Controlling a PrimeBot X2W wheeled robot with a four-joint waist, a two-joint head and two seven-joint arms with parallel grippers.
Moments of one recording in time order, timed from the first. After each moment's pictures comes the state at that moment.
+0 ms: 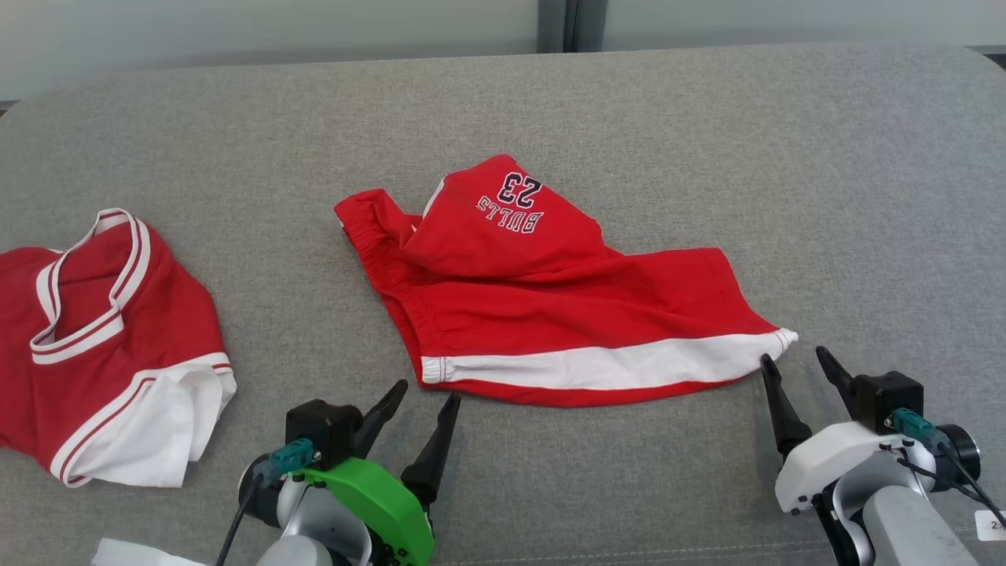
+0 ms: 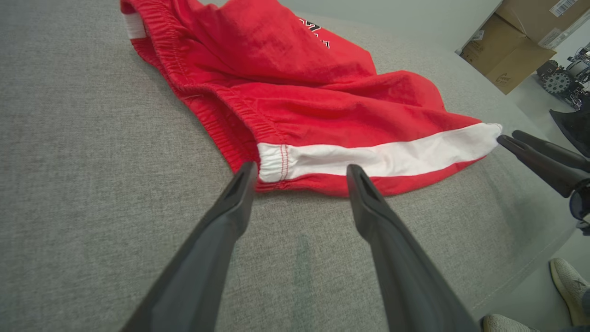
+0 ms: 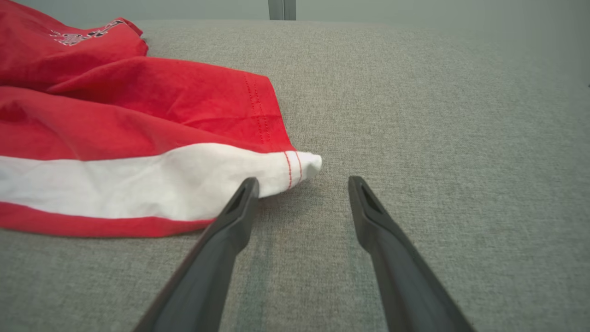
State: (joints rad) left arm -0.09 0.08 -0.47 0.16 -0.50 -0.05 -0.02; right arm -0.07 -0.12 0.12 0.43 0.11 0.04 -0.22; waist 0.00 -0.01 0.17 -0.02
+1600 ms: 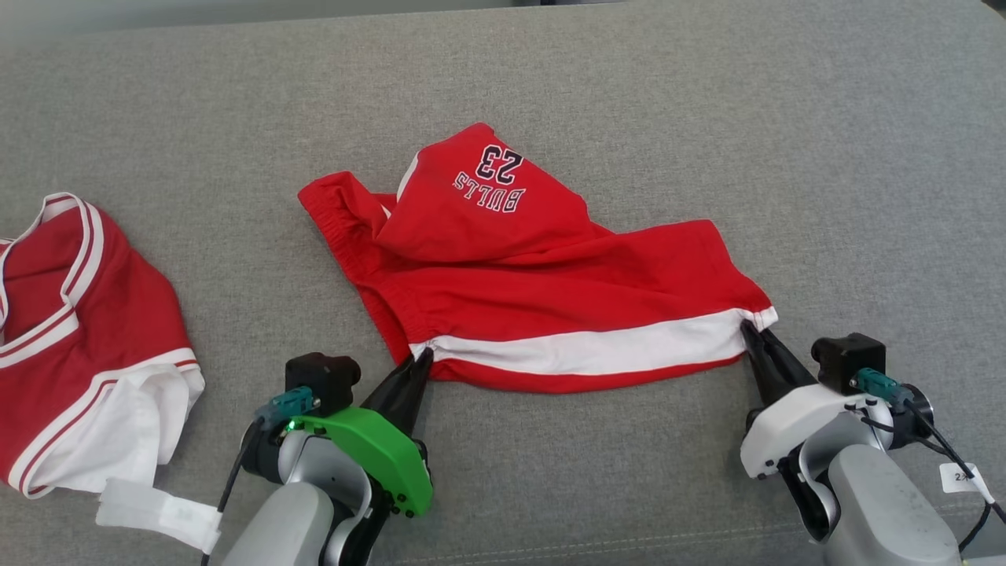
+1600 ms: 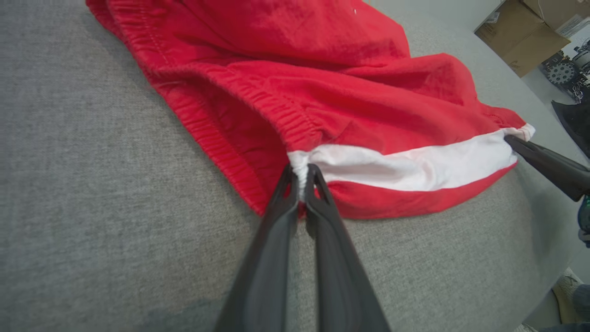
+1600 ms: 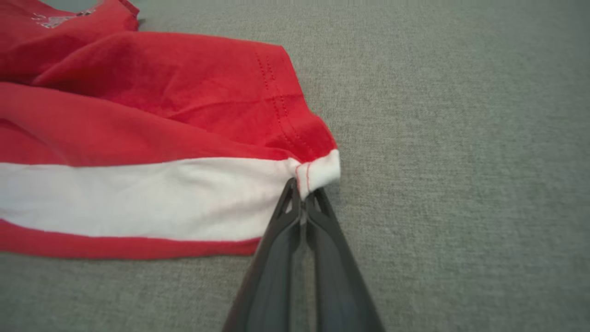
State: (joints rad) left arm -0.23 0.05 -0.48 0.31 -0.55 -0.05 -0.01; right arm -0.21 -0.09 0.17 0.57 0.13 0.10 -0.25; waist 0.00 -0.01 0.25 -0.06
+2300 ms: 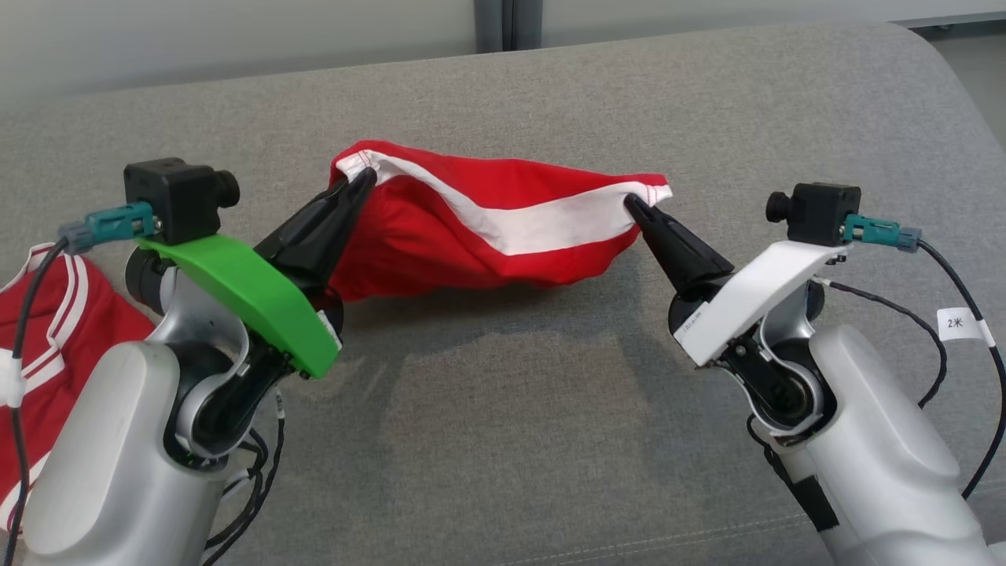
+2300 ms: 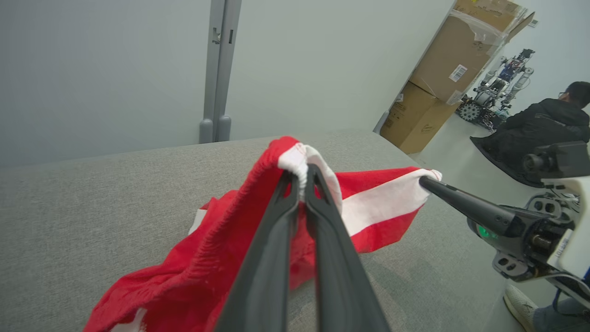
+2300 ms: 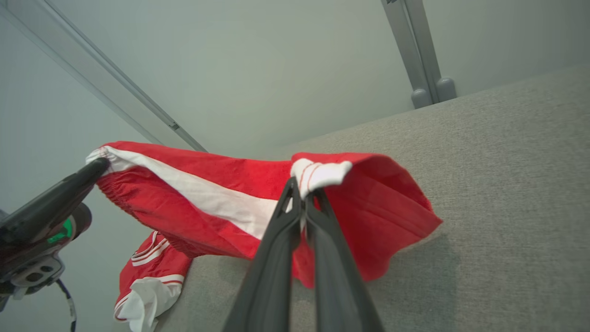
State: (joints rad) left arm -0.45 0.22 -0.35 -0.03 -0.77 -0.10 0.28; right arm -0.40 -0.11 0.37 0.22 0.74 0.13 0.11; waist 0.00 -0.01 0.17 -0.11
